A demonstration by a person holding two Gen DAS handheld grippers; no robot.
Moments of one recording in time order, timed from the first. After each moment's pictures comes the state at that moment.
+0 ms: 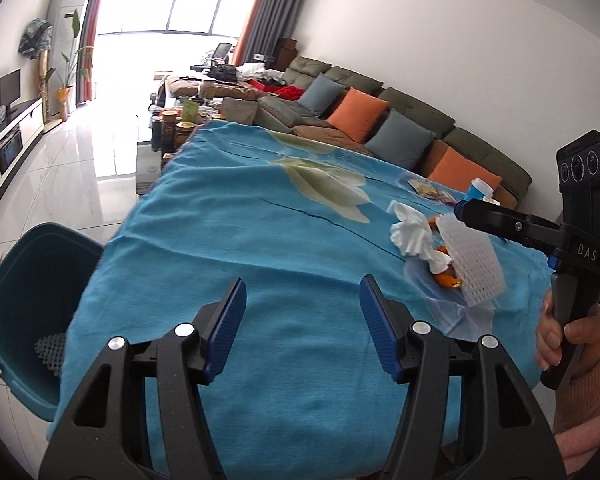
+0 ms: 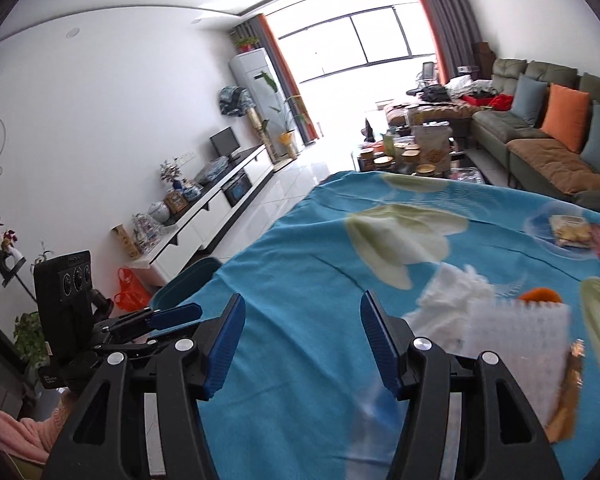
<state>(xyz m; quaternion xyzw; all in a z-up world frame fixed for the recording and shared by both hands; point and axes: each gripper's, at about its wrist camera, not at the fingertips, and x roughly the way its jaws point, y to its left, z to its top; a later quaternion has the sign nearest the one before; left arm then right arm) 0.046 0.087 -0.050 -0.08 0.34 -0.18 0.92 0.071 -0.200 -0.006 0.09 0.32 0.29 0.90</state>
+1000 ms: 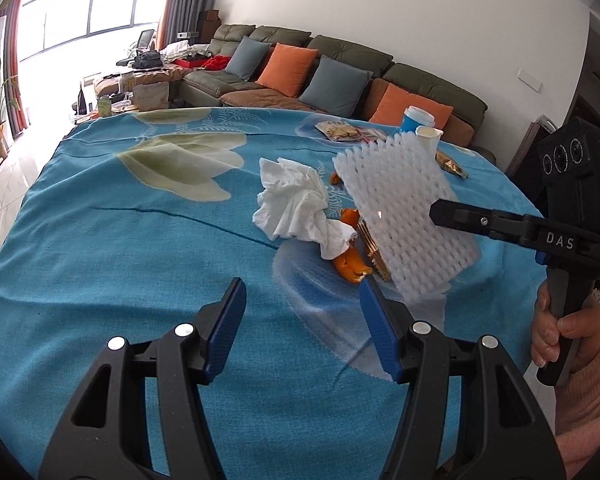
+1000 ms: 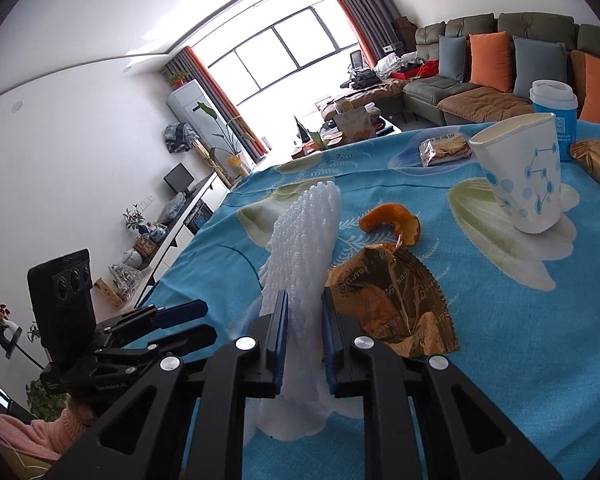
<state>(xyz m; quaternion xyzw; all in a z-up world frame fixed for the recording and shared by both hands) 0.080 -0.057 -0.068 0.01 0.38 -0.28 0.88 0.055 -0.317 -0.058 0.20 0.33 0.22 0.90</state>
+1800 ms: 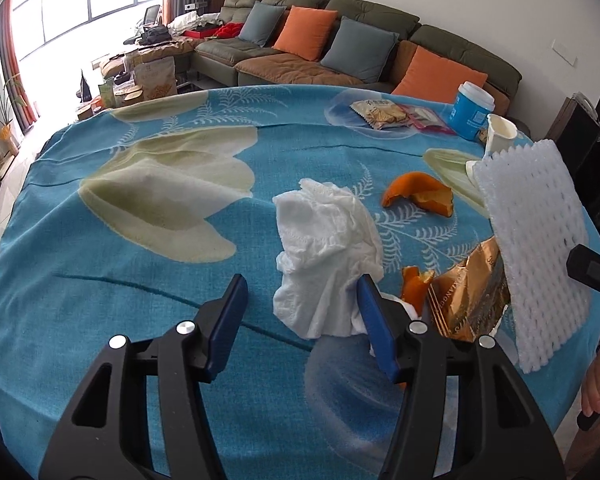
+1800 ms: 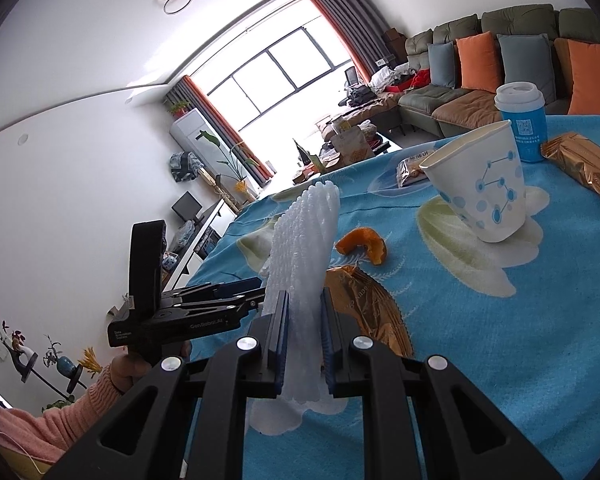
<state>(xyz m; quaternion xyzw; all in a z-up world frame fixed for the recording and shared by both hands) 0.183 -0.101 -0.086 0.06 0.44 -0.24 0.86 0.046 -0.353 -0.060 0.24 0.30 0.22 0.89</state>
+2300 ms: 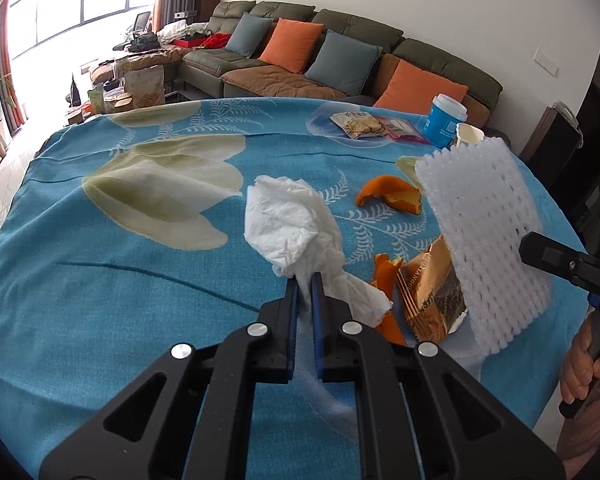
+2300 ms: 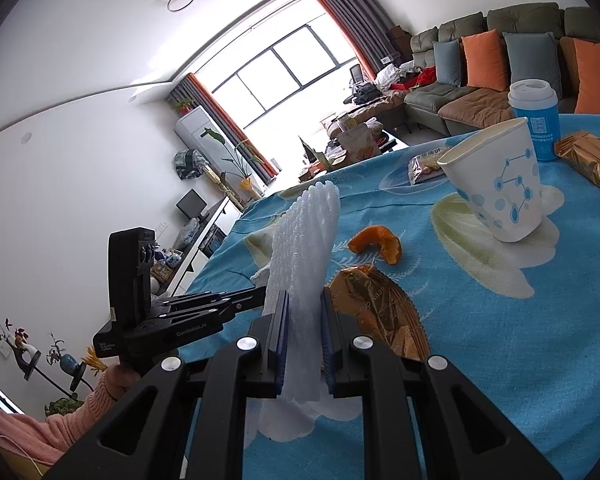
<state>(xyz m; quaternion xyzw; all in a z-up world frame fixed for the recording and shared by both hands) 0.155 -0.086 -0.073 0.03 0.42 -0.27 0.87 0.053 -0.343 -0.058 0.24 0.31 0.23 0.89</state>
